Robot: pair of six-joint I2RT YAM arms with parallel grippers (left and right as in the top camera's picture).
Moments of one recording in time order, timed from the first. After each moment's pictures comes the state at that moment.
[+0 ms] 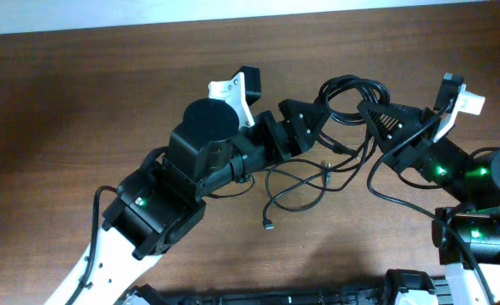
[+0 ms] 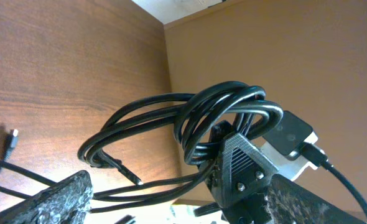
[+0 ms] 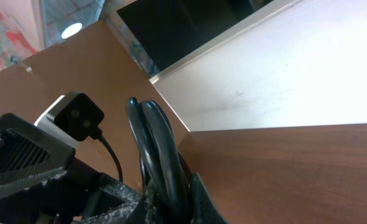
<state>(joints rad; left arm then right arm) -0.76 1.24 1.42 -0.50 0.26 -1.14 -0.15 0.78 0.78 0.16 -0.93 0.76</state>
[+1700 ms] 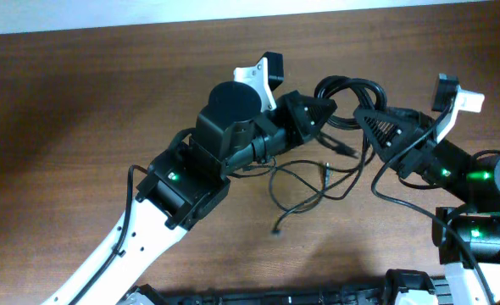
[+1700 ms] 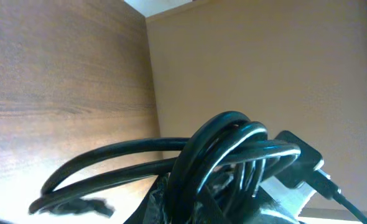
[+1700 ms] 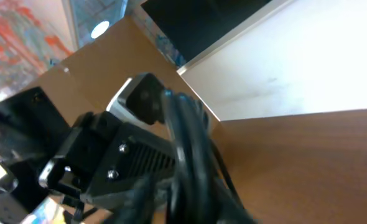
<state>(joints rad) -0.77 1.35 1.42 -0.33 0.31 -1.17 -0.15 0.79 0.78 0.24 -1.05 0.92</state>
